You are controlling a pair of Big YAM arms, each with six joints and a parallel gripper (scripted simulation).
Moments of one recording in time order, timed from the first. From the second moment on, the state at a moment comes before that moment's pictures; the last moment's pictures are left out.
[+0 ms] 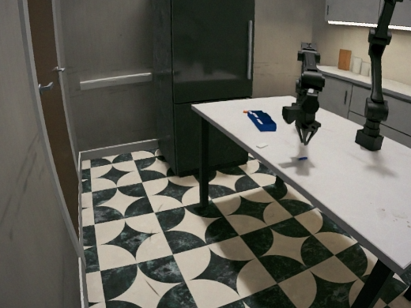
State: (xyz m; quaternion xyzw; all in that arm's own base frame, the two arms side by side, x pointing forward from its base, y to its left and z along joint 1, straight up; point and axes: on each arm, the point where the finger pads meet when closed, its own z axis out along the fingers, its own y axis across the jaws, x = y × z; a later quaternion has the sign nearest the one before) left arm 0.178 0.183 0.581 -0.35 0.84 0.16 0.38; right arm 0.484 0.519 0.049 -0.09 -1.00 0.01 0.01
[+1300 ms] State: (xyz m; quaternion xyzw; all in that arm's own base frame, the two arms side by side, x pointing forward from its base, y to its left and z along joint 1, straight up) left arm 0.178 0.183 0.581 -0.35 0.84 0.16 0.38; right arm 0.480 0.518 0.055 -0.09 -1.00 0.00 0.00
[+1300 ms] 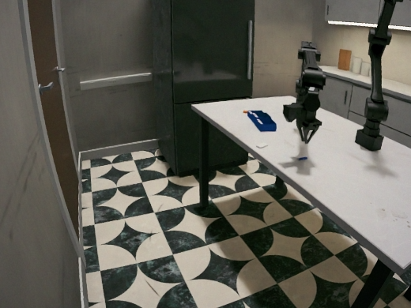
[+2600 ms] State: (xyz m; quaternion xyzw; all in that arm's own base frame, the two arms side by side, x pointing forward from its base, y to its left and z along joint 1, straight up) left arm 0.178 0.183 0.581 -0.35 0.84 0.16 0.38; right arm 0.481 0.518 -0.007 -0.09 -1.00 0.00 0.00
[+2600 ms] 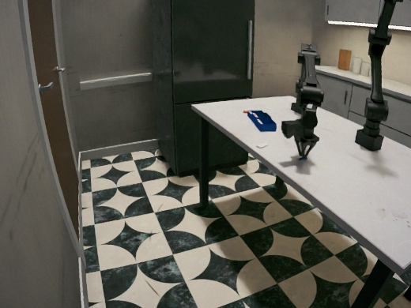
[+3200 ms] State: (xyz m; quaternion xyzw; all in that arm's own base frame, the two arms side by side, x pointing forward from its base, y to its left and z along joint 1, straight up) left arm 0.178 0.183 0.581 -0.35 0.84 0.16 0.38; right arm 0.481 0.518 -0.015 -0.09 -1.00 0.00 0.00
